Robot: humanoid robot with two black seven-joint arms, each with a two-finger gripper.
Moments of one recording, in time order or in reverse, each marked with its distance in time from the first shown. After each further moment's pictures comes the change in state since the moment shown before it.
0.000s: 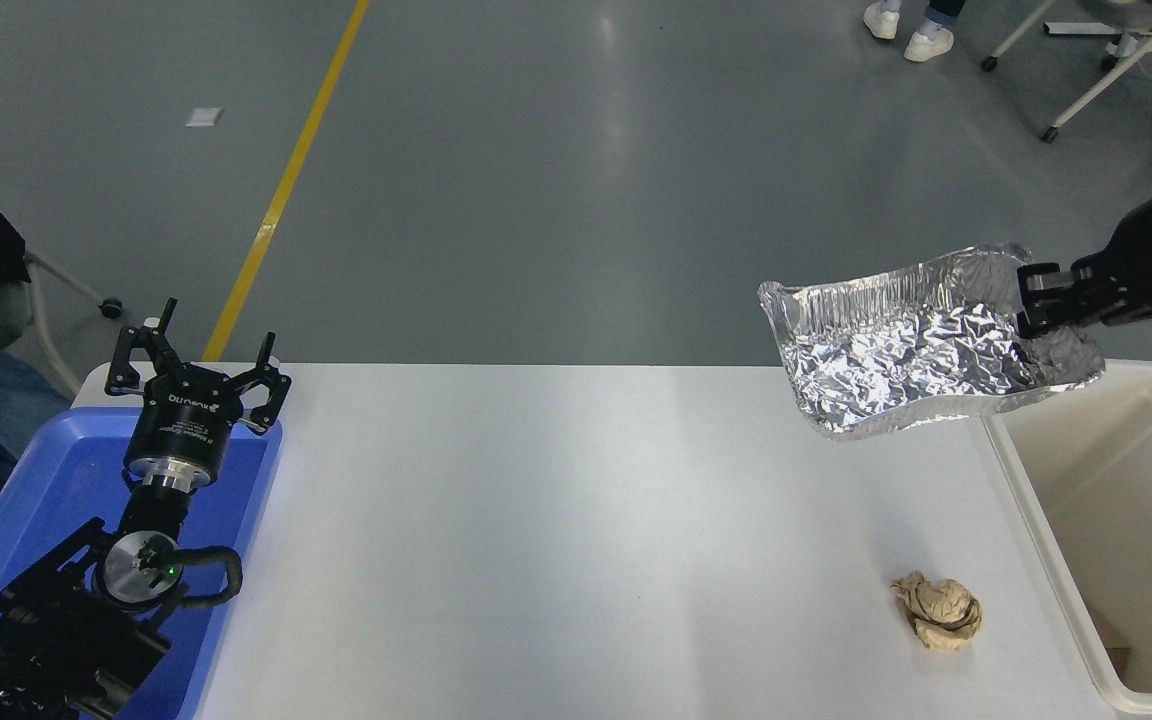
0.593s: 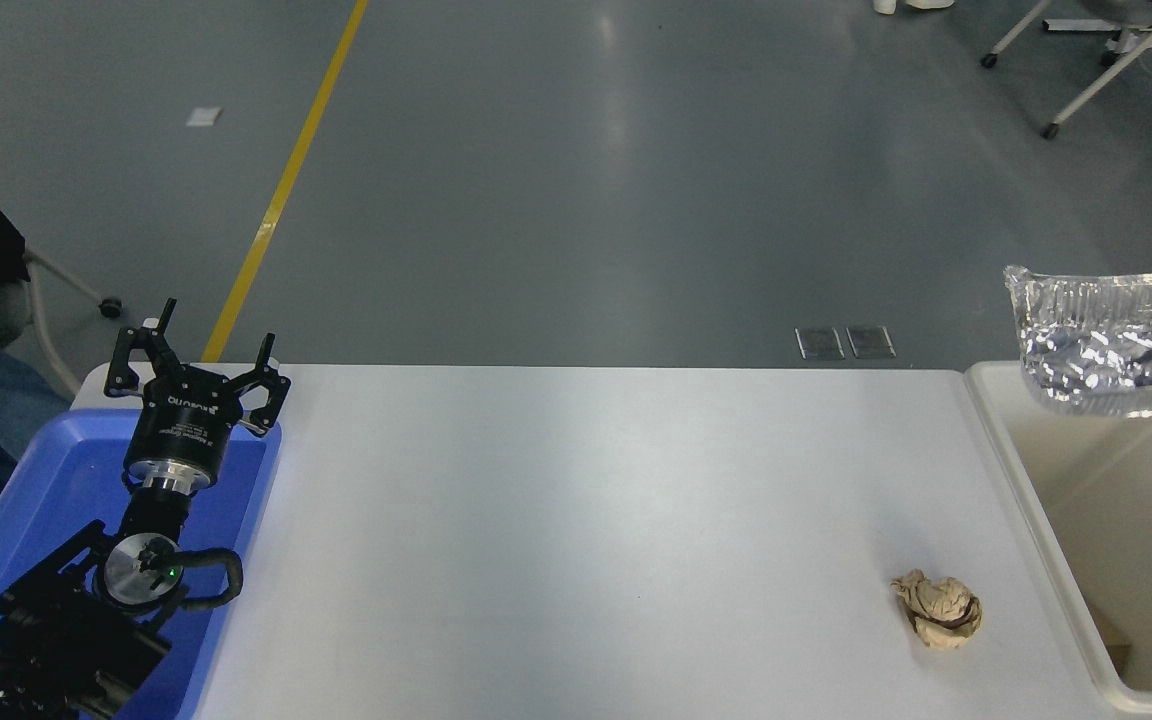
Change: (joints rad) left arm 0.001 0.000 0.001 0.000 0.000 0.002 -0.003; right arm -0.557 -0.443 0.151 -0.558 -0.209 -0.107 0.002
